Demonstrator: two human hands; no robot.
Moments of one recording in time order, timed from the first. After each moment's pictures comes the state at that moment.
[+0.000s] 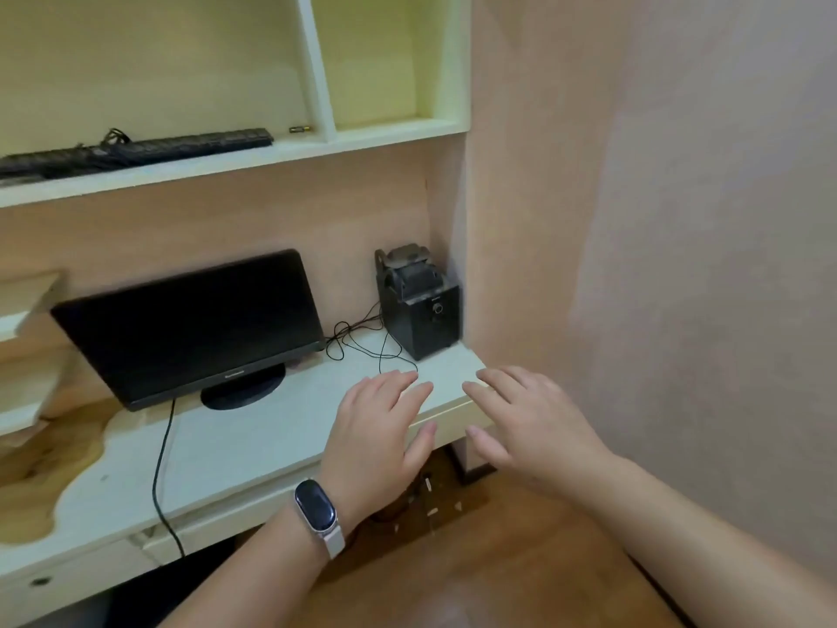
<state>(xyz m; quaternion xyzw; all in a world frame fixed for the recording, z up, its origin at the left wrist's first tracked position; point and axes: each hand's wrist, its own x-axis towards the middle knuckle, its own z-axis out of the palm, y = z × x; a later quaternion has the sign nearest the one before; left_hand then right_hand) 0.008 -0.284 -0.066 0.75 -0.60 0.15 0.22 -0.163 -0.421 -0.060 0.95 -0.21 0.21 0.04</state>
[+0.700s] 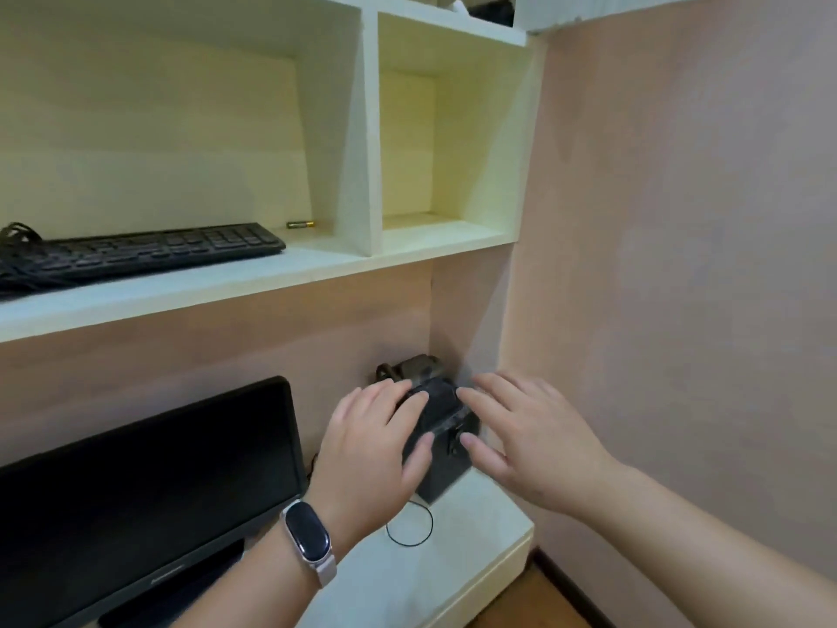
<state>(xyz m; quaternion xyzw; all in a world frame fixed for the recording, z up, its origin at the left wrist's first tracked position) 0.274 -0.424 -0.007 0.66 -0.66 0.22 0.29 0.081 -0.518 0.029 0.93 -0.26 0.24 0.14</state>
